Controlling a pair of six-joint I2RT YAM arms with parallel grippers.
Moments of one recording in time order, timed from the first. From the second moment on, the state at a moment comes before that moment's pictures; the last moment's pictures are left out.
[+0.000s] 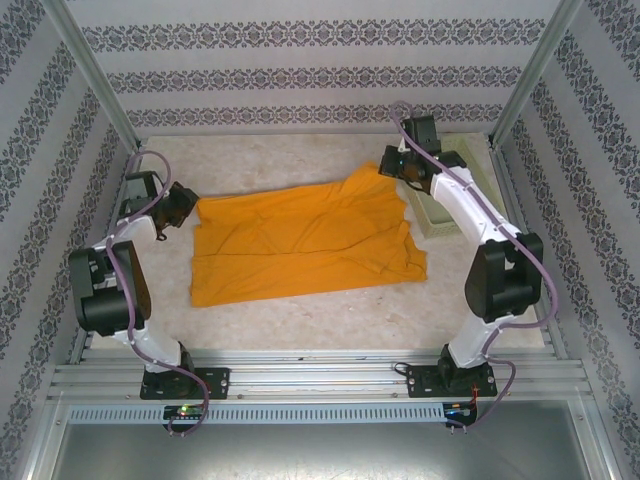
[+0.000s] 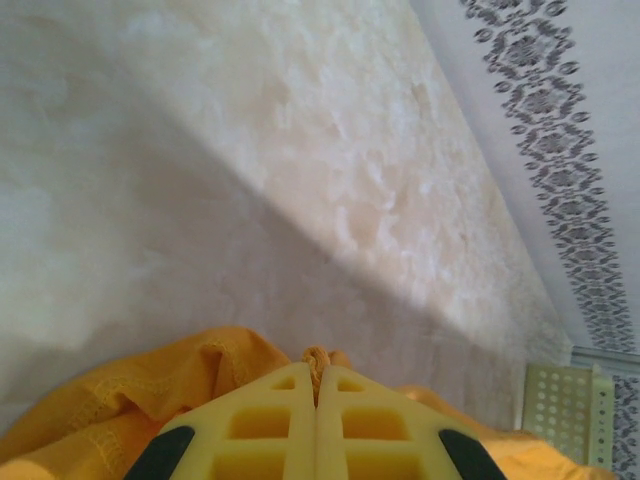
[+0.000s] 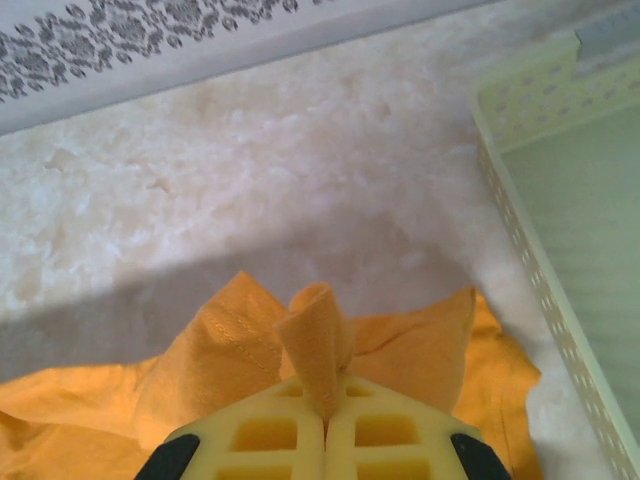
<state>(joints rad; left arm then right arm) 0.29 1.65 0.97 -0.02 0.50 -0.76 0.21 1.73 1.50 -0.54 -0.06 0.42</state>
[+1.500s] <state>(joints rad) 0.29 0.81 0.30 -0.19 0.34 -0.81 0.22 1.16 0.66 -0.41 0.01 0.63</state>
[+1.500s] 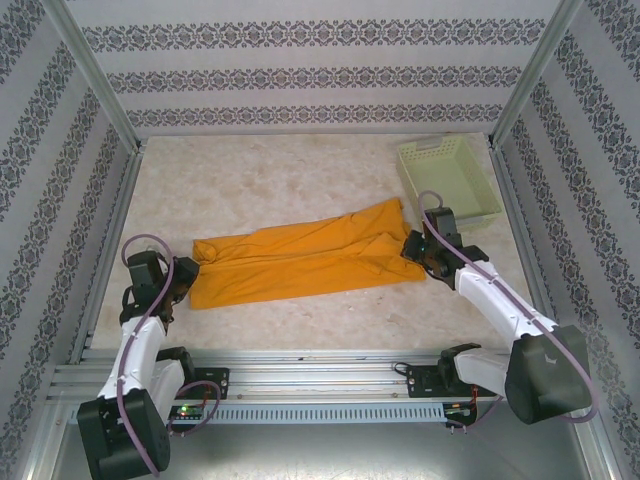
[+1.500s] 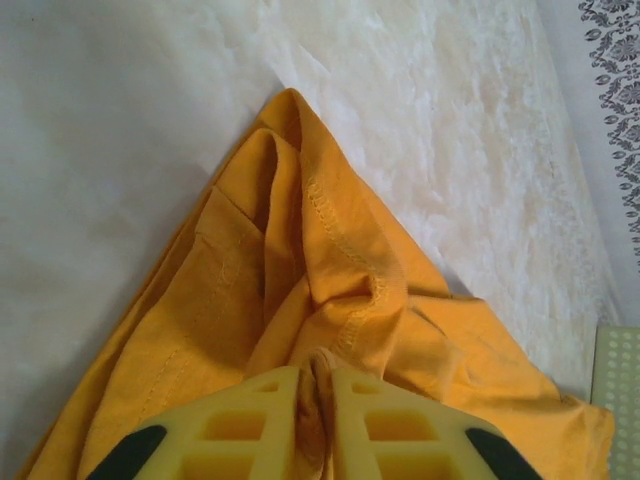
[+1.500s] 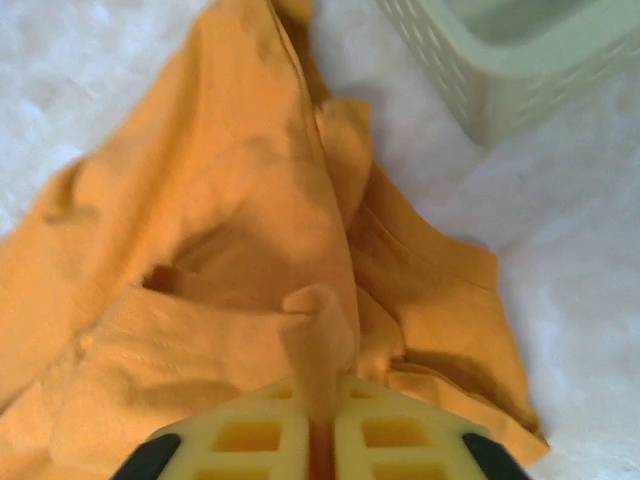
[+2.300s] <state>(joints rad) -0.03 1.37 0.78 -0.30 0.25 -0.75 0.31 1.66 1.13 -0.44 -0.03 0.63</state>
